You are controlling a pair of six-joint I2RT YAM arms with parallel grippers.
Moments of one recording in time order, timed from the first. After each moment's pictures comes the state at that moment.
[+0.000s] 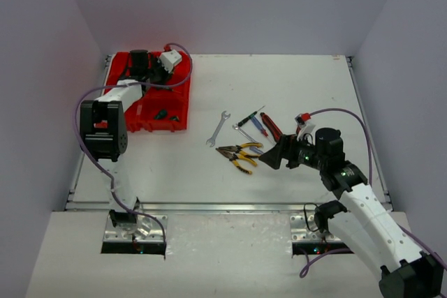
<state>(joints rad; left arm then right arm) 0.02 1.99 1.45 -0.04 0.45 0.65 0.33 0.68 0.45 -0.27 -0.48 0.45</state>
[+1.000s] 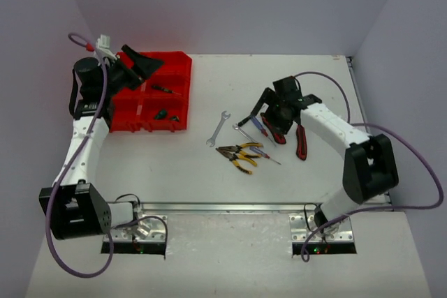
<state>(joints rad) 0.17 1.25 1.09 0.02 0.65 -0.80 0.38 1.58 1.10 -0.51 -0.01 0.89</state>
